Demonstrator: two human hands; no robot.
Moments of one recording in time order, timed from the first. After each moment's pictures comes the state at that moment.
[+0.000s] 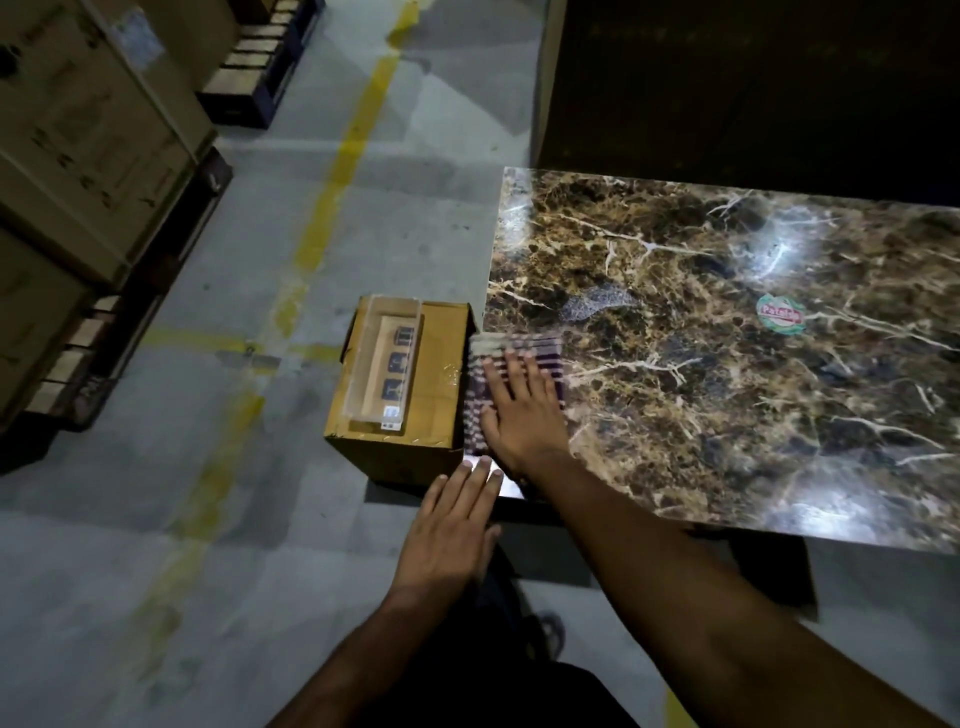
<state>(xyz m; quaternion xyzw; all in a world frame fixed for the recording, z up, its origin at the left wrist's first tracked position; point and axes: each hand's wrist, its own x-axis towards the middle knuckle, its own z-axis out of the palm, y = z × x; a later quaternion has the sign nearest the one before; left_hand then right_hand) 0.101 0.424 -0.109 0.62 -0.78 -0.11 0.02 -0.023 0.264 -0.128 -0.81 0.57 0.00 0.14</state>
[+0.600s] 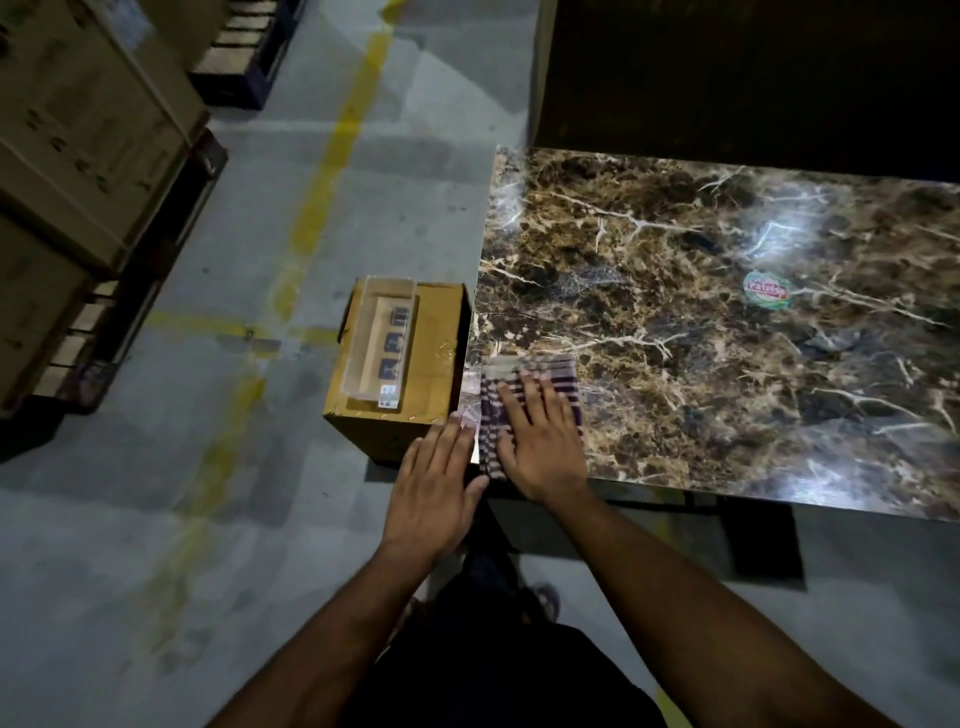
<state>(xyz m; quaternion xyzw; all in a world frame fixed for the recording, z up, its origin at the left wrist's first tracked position) 0.101 0.420 -0.090 0.68 -0.72 -0.14 0.03 -0.068 0.333 -0.128 -0.80 0.58 0.00 0.15</state>
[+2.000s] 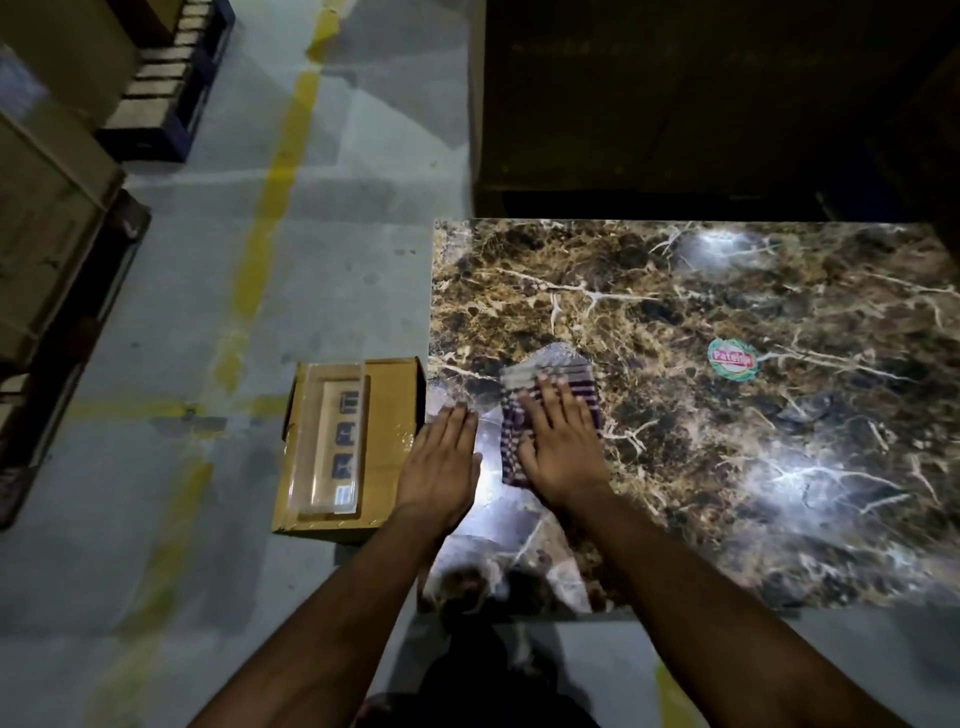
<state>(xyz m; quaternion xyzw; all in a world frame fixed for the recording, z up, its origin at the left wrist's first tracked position) 0.076 0.209 -0.107 0.62 -0.77 -0.15 -0.02 -0.122 0.181 -0.126 -0.76 0.63 0.01 0.14</state>
